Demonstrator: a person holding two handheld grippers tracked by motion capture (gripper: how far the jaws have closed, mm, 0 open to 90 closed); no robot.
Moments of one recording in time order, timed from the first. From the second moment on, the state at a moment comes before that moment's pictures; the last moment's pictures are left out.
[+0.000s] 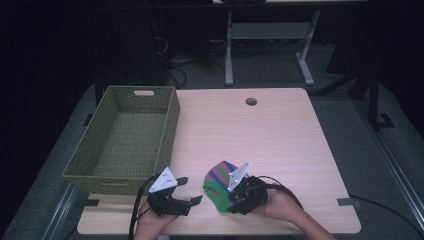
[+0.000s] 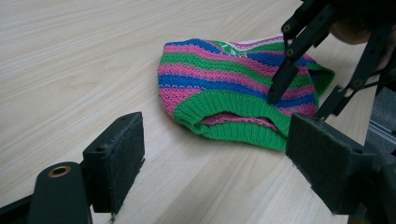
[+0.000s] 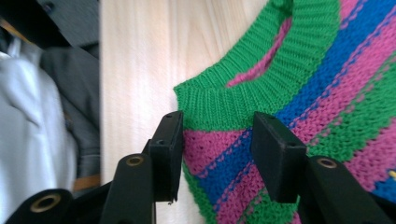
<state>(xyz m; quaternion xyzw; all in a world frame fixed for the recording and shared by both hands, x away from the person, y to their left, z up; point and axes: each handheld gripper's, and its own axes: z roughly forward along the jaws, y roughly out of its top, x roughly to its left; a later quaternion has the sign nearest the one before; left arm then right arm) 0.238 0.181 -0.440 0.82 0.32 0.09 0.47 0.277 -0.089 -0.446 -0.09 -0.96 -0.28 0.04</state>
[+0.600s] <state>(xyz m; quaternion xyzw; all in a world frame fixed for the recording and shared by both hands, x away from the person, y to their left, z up) 0.239 0.180 -0.440 0.82 0.32 0.09 0.47 0.270 -0.089 -0.446 -0.11 -0.95 -0.28 -0.01</state>
